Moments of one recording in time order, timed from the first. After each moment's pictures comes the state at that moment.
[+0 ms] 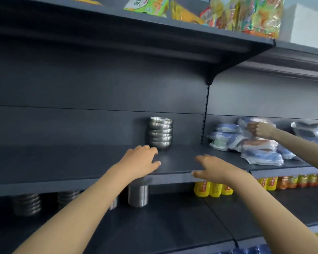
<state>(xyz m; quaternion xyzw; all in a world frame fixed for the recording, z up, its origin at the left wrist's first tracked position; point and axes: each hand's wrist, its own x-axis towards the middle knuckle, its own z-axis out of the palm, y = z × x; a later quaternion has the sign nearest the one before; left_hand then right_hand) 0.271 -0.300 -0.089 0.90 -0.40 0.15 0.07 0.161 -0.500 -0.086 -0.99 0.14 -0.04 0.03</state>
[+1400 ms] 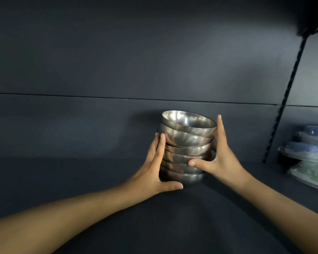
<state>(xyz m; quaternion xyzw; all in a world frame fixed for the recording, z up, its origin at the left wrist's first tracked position) 0.559 -0.439 -0.163 0.81 -0.44 0.05 0.39 0.490 -0.636 -0.125 -0.84 -0.10 -0.25 0.48</state>
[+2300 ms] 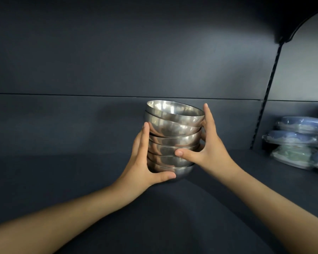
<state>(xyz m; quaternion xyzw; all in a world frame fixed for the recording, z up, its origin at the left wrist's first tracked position) 0.521 -0.372 -0.149 0.74 -0.41 0.09 0.52 0.450 -0.549 -0.105 -0.83 -0.10 -0.30 0.46</state>
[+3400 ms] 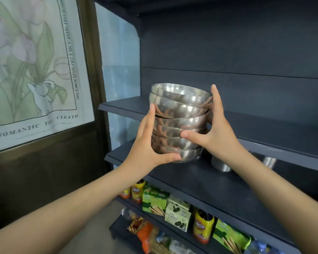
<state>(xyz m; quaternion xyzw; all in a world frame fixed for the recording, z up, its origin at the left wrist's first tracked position) 0.157 -0.028 -0.166 0.80 -0.17 0.25 0.52 0.205 -0.210 -0.123 -0.77 -0.34 -0.15 0.51</state>
